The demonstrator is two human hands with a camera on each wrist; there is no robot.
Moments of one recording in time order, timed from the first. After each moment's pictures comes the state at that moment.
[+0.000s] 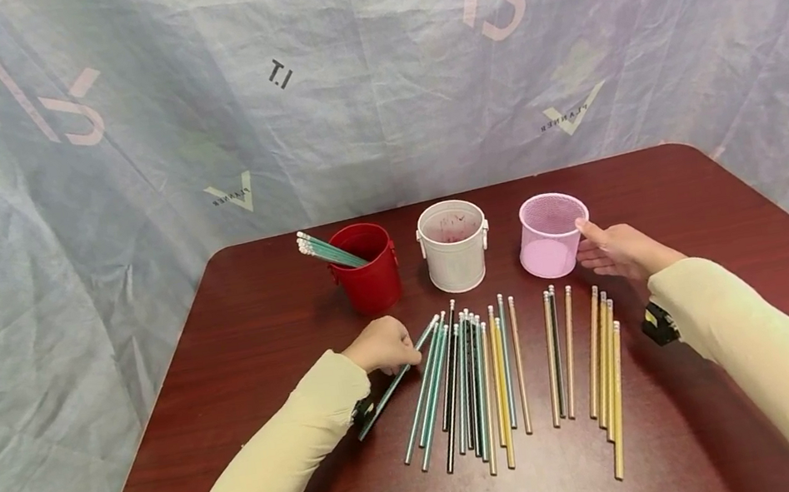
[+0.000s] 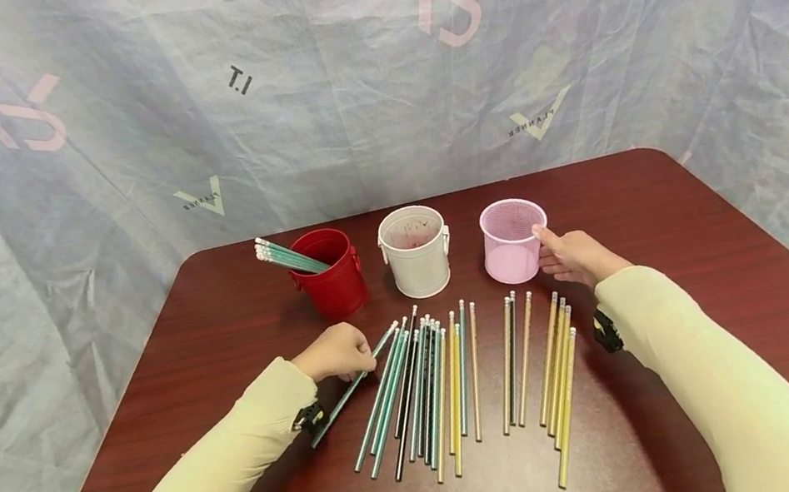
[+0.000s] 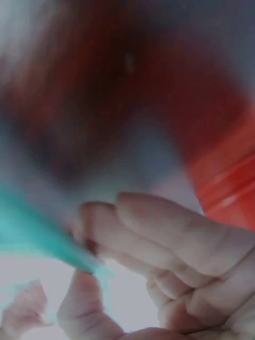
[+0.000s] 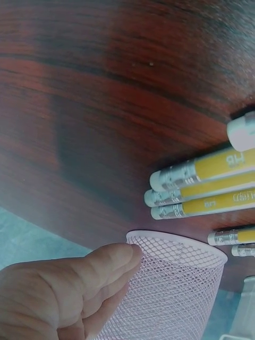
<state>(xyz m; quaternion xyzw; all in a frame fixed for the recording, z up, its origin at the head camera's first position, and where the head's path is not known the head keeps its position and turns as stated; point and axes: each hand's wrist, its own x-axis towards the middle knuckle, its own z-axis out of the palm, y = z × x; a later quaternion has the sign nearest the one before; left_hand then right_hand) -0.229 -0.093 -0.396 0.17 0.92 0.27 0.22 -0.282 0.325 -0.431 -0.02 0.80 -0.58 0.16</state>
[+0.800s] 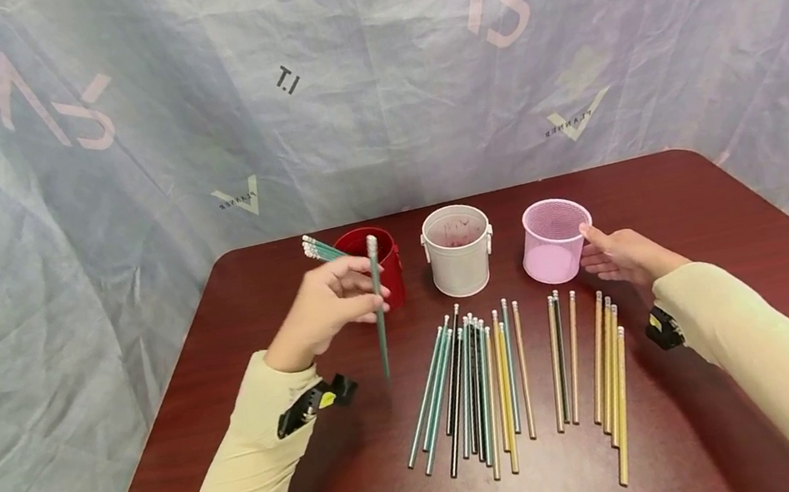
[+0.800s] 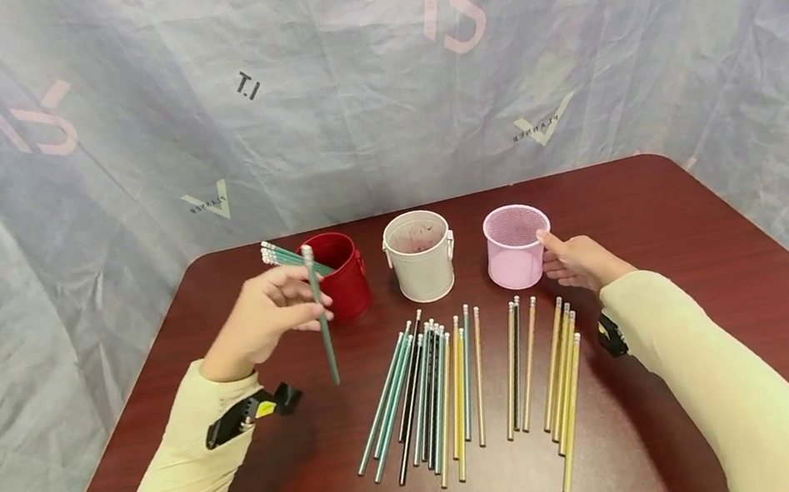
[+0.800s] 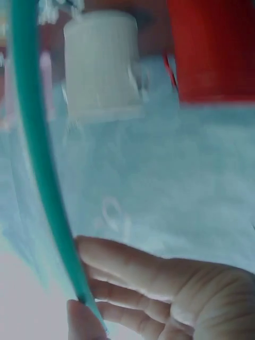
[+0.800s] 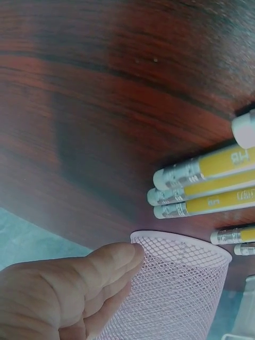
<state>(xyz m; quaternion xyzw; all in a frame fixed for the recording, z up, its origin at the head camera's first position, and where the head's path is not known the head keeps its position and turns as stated) -0.207 -0.131 -0.301 0.24 0.68 0.68 0.09 -0.256 0.293 -0.384 0.02 0.81 -0.55 0.20</state>
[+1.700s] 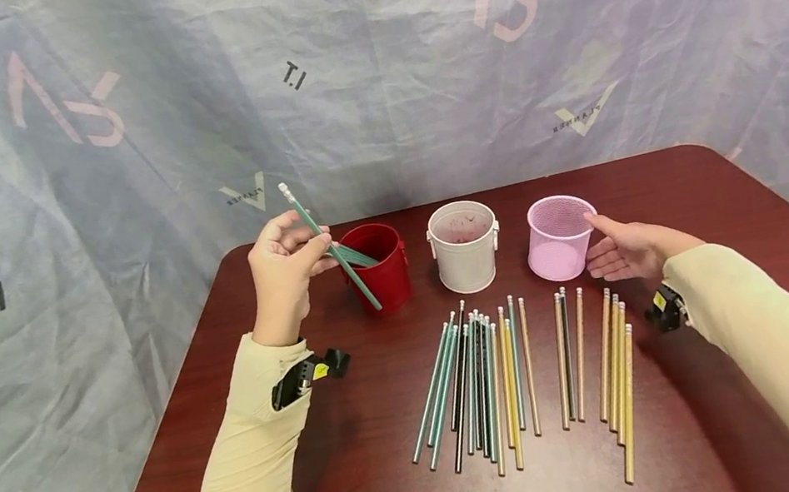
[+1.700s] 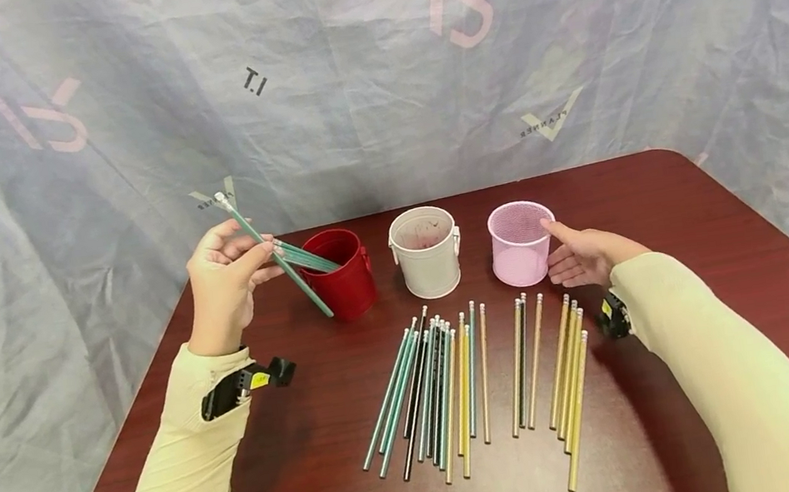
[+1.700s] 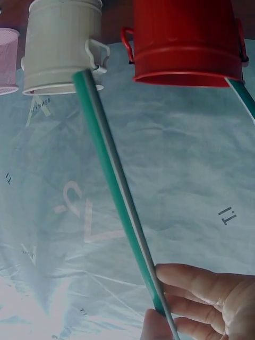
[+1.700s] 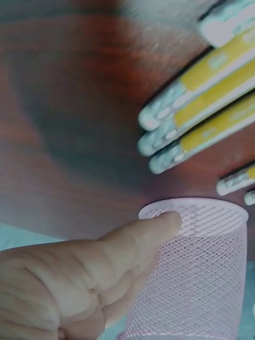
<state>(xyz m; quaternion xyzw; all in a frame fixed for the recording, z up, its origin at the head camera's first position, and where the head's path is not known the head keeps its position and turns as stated) -0.223 -0.141 -0.273 0.12 0.62 0.76 -0.16 -0.276 0.307 -0.373 0.03 0.76 -0.56 0.33</state>
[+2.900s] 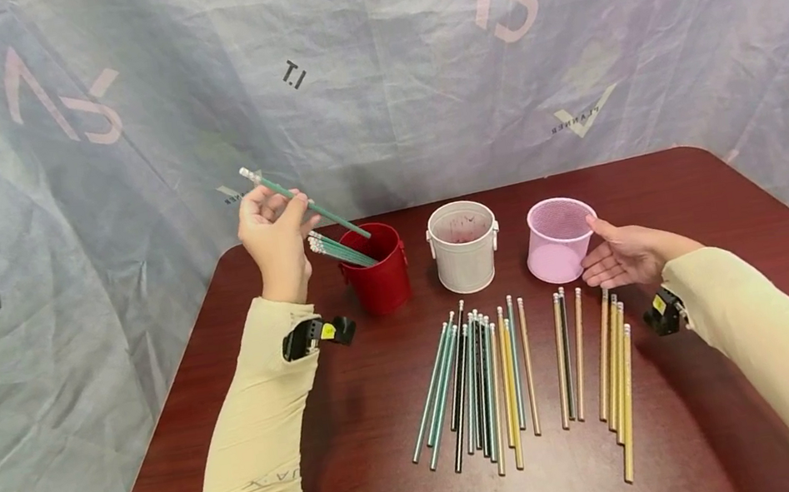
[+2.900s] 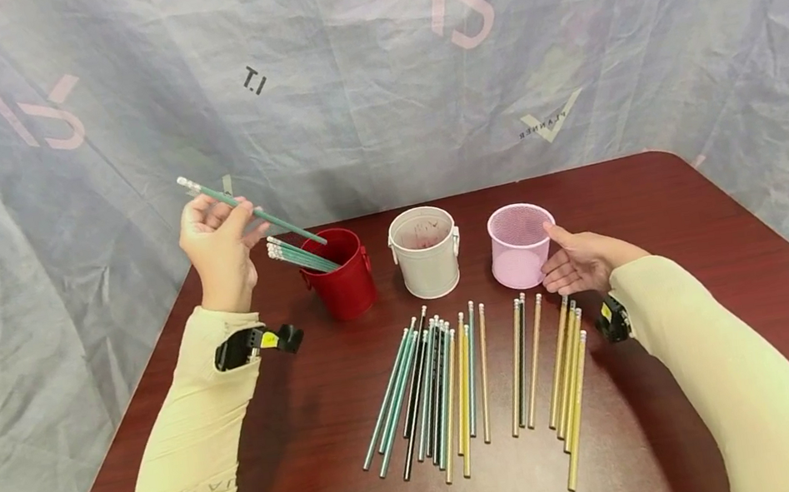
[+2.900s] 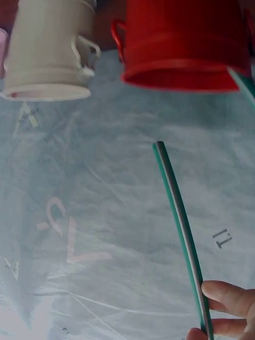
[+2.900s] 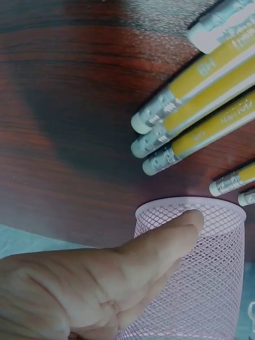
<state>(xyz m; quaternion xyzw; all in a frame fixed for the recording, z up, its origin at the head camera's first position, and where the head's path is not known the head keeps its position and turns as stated) -0.266 -0.132 -0.266 0.07 0.53 0.79 -0.30 -0.272 0.302 -0.373 0.02 0.73 -0.58 0.36</state>
